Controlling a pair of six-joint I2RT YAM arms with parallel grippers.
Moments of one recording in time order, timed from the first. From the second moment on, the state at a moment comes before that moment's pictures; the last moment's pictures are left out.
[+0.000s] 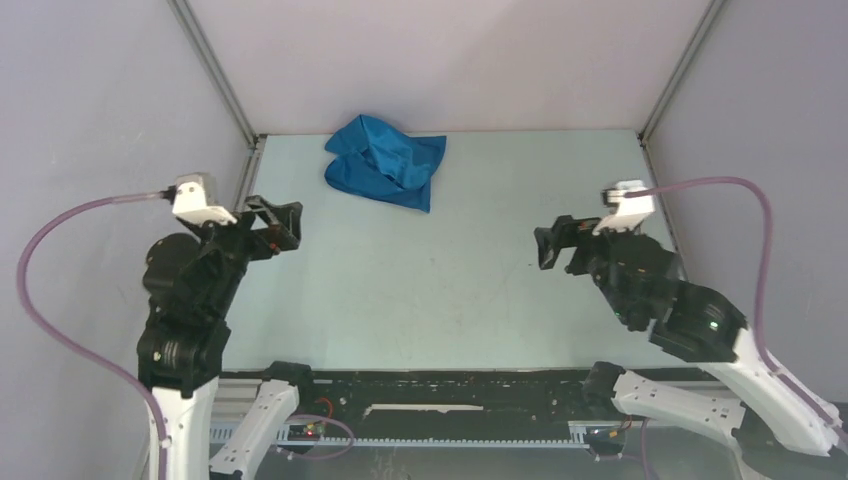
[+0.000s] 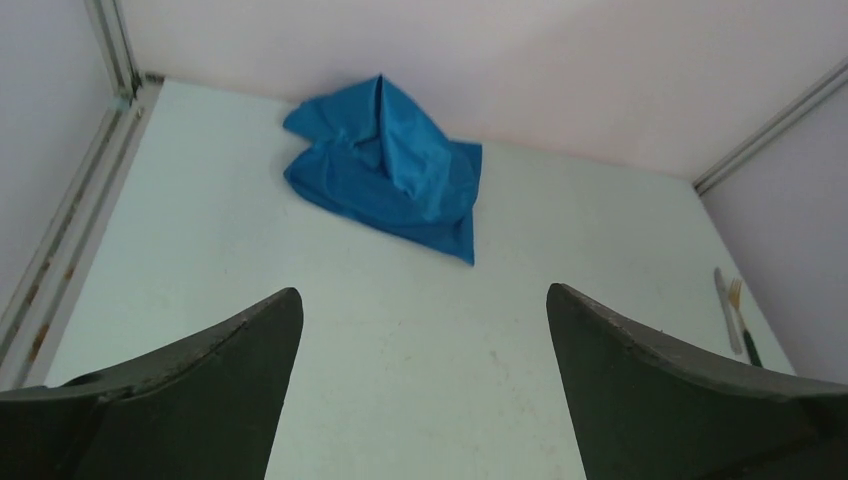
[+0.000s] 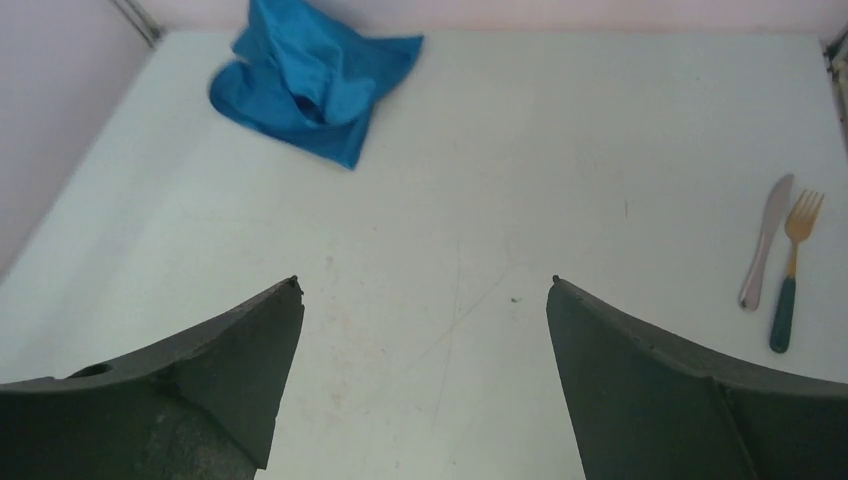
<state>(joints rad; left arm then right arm) -0.09 0.62 1.28 -0.71 0.02 -0.31 0.98 0.72 1.22 -0.75 0.70 0.34</state>
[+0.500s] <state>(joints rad) -0.12 1.06 0.76 -0.30 0.03 -0.80 0.46 1.59 1.03 -0.06 0.07 0.70</state>
